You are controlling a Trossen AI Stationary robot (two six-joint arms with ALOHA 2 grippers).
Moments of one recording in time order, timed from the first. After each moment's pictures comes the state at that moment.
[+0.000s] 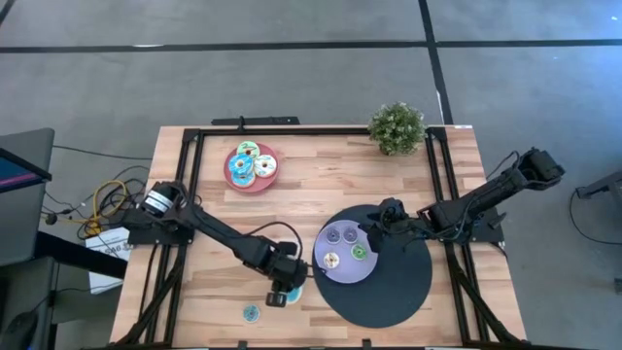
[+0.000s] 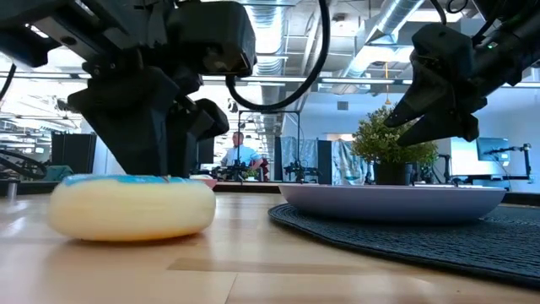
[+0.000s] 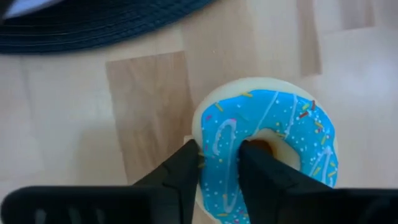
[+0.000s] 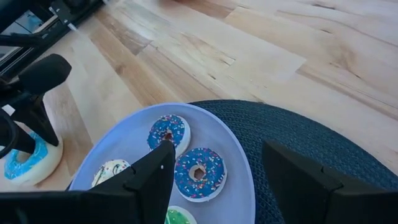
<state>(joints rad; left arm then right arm) -0.41 1.92 1.22 -0.45 0.04 -0.28 0.39 1.18 0.47 -0.07 0.57 0.93</state>
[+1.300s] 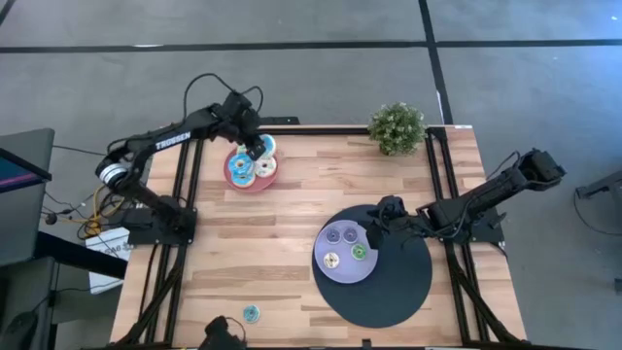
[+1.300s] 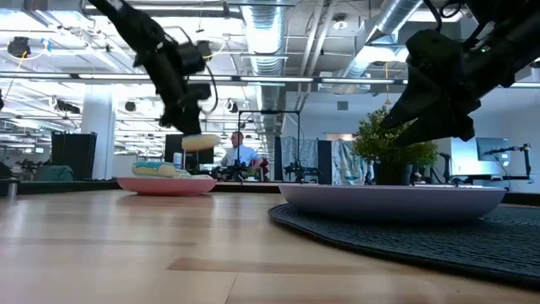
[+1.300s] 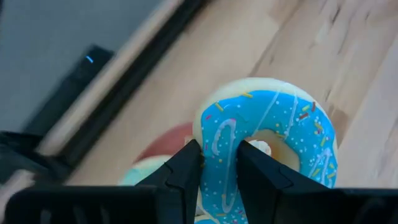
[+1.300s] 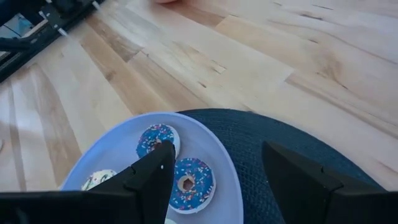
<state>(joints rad) 0.84 1.50 1.06 -0.51 0.17 0.18 0.36 1.18 0.47 -0.07 0.57 0.90</state>
